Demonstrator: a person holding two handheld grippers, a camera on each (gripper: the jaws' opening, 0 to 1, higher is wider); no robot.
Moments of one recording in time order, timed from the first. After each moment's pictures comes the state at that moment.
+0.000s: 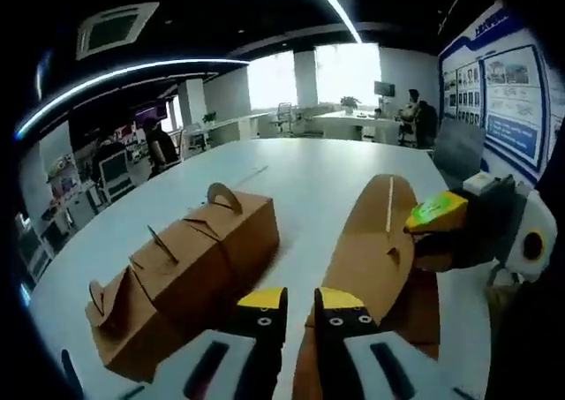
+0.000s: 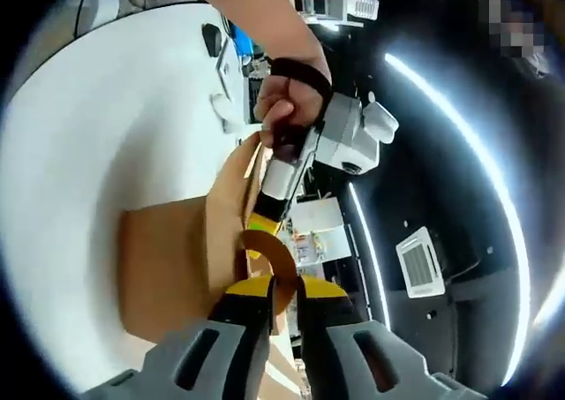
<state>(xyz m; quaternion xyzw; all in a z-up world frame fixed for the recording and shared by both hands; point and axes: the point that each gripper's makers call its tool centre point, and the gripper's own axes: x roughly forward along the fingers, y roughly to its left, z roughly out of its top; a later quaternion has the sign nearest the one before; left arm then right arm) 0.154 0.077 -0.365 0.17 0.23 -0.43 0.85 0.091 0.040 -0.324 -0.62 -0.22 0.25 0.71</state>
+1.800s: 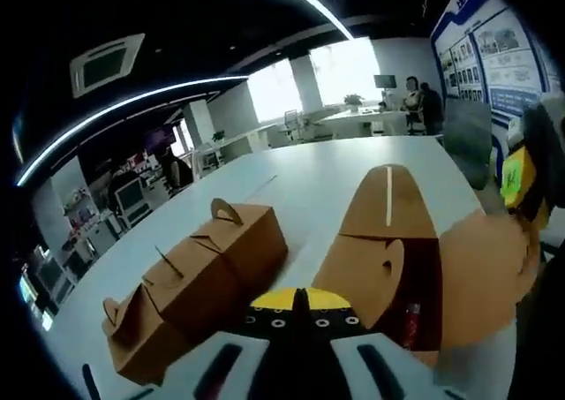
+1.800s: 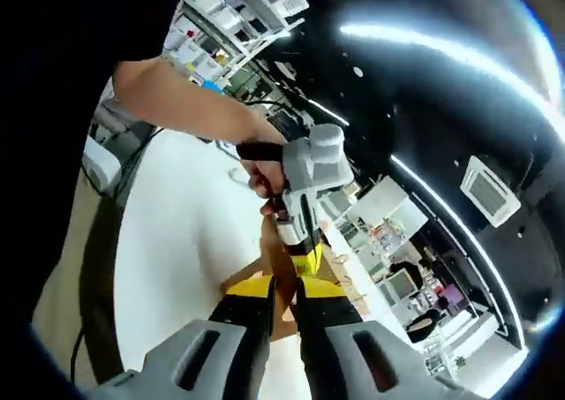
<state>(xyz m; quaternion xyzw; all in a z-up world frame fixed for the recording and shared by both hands) 0.154 0.071 -0.366 0.22 0.18 -0.40 0.87 0.010 0.015 -0.327 -0.41 -0.08 0.45 0.79</state>
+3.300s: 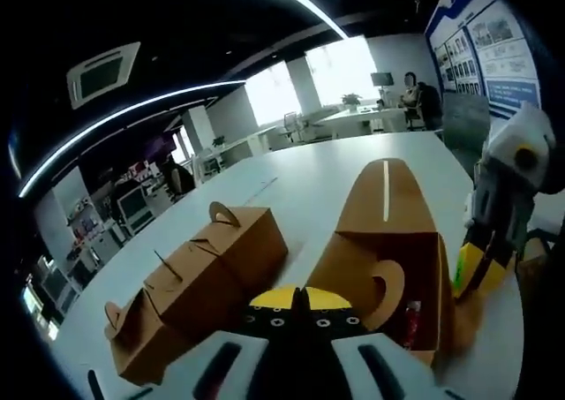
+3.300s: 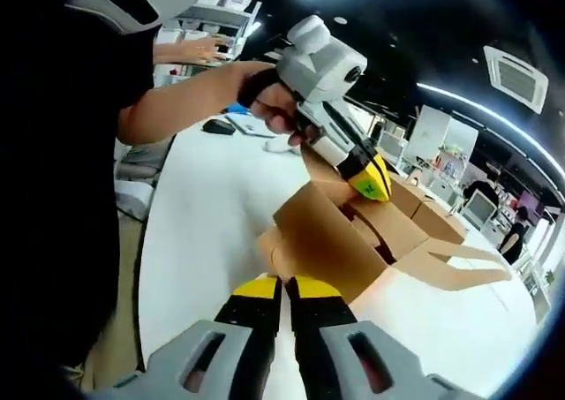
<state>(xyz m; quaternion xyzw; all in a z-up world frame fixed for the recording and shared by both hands) 0.153 0.069 -0.369 0.24 0.16 -0.39 0.87 0.034 0.020 -0.415 -0.27 0.10 0.55 0.79</state>
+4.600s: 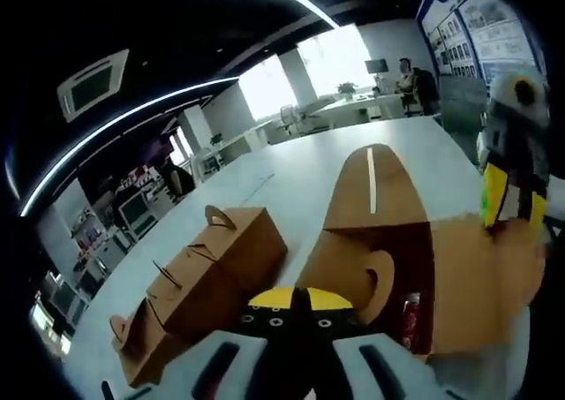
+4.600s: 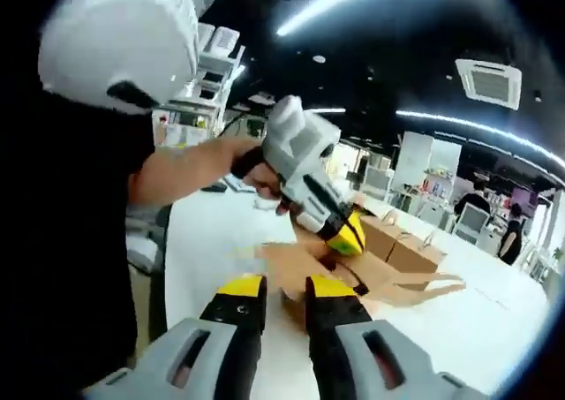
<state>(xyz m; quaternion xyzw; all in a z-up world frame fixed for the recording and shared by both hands) 0.153 0.059 -0.373 0.28 0.17 -0.39 0.86 0.020 0.005 -0.323 -0.11 0.00 0.55 0.83</state>
